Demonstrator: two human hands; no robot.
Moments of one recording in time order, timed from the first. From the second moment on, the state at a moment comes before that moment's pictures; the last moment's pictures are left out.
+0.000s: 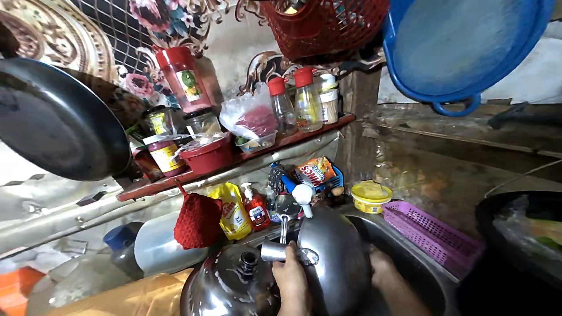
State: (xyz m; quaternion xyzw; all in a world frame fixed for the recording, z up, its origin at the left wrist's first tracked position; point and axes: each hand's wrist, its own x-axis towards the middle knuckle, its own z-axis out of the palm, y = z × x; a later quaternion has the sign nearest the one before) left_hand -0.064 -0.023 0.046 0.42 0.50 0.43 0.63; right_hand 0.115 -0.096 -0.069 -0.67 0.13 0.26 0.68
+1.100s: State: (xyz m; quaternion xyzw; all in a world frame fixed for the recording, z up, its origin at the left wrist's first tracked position) left_hand -0.006 0.047 0.050 0.54 0.48 0.29 0.63; right_hand 0.102 -0.133 -0.052 -0.70 -0.12 -0.15 0.69
